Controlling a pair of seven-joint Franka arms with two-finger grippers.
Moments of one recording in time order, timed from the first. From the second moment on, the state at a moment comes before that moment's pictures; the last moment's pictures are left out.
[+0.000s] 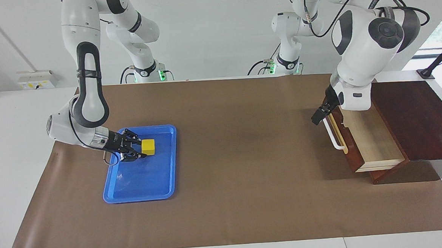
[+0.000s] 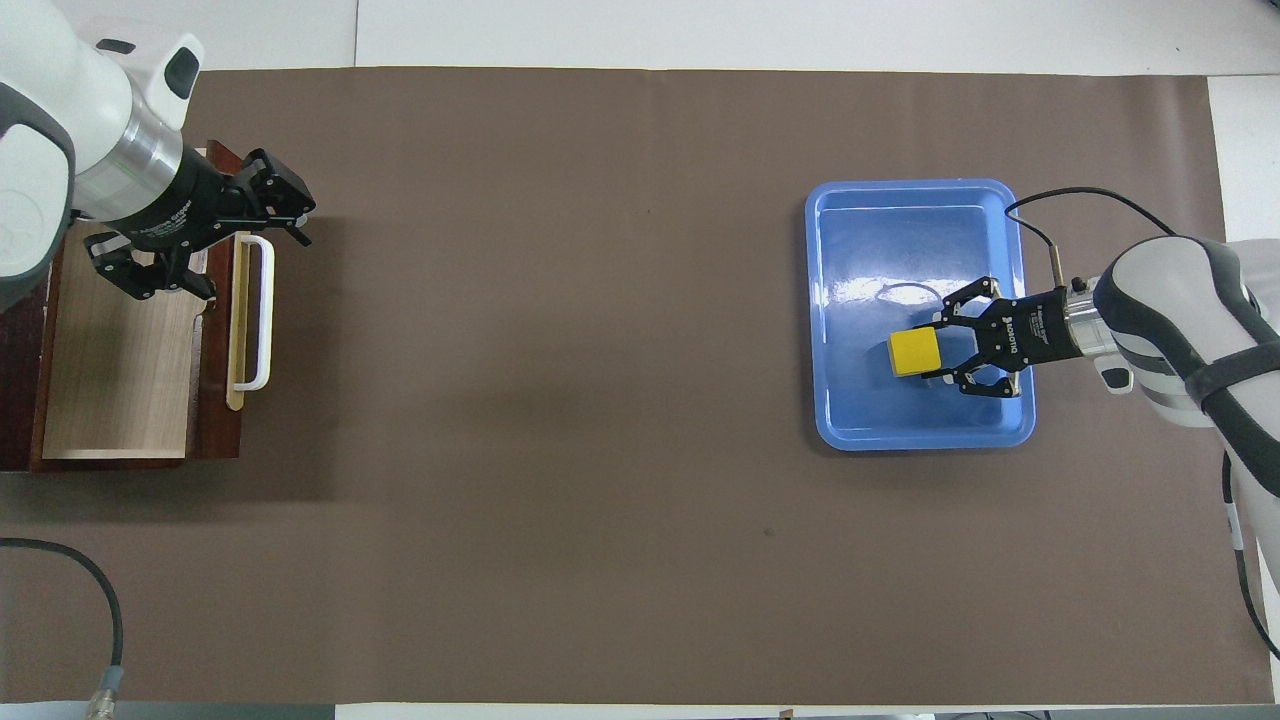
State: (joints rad) left arm -0.25 0.25 0.04 -1.35 -0.02 1.48 -0.64; right arm -0.09 0.36 -0.10 -2.01 0.79 1.97 0.82
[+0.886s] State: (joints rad) left arm -0.04 -0.02 -0.10 -1.58 -0.03 1.38 -0.19; right arm -0.10 0.35 -0.12 -2.05 0.79 1.97 0.77
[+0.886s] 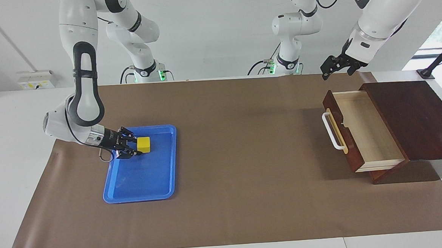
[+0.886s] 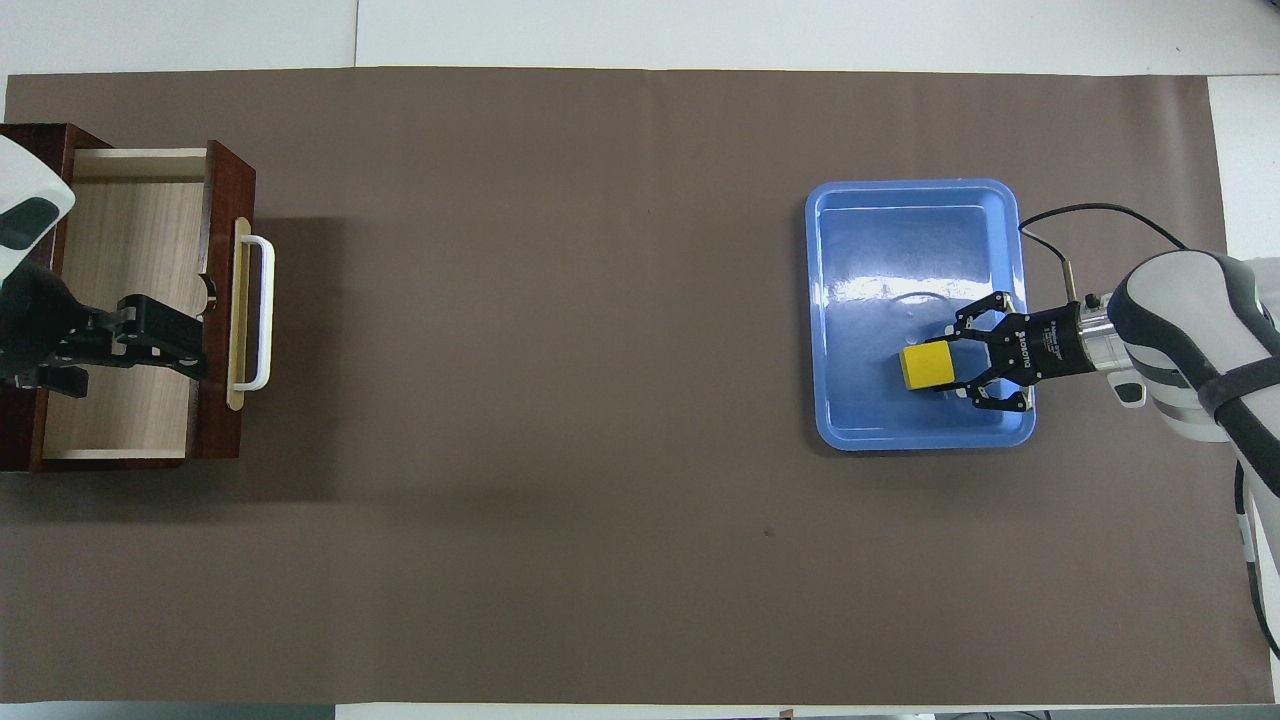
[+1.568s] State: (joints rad) left arm -0.03 -0.02 -0.09 -1.59 -0.02 1.40 -0.06; right arm -0.06 0.23 -0.12 -1.91 0.54 1.87 0.86
